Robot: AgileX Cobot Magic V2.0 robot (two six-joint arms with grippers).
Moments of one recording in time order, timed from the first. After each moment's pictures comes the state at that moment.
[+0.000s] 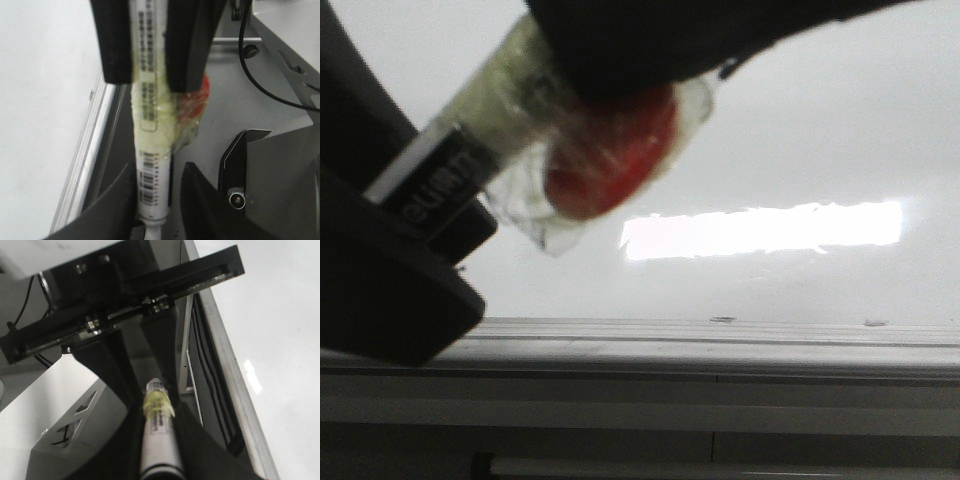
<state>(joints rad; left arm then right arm) -1.26 0.97 -0.74 0.08 0.61 0.21 0.87 0.96 -0.71 0.99 0.57 -1.21</state>
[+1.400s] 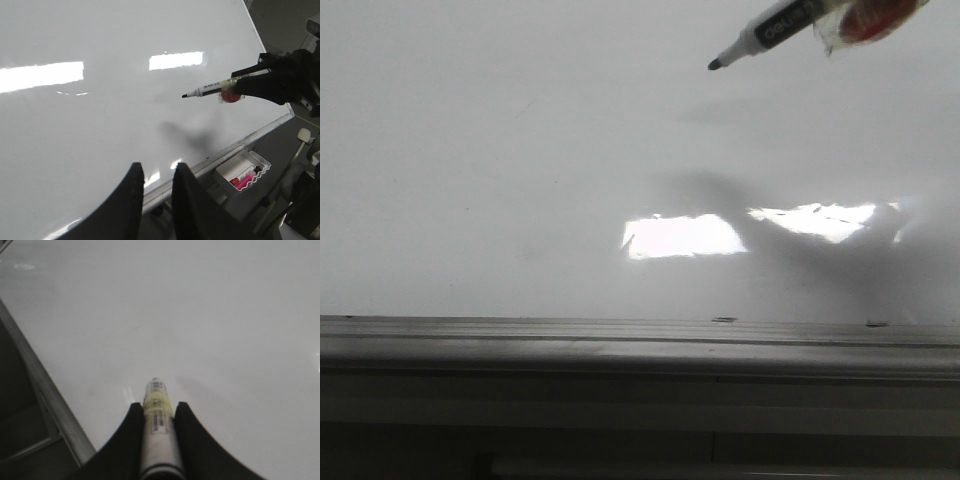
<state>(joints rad) -1.26 0.08 -0.41 0.67 0.63 -0.90 0.52 0.75 -0.55 1.02 0.31 -1.24</state>
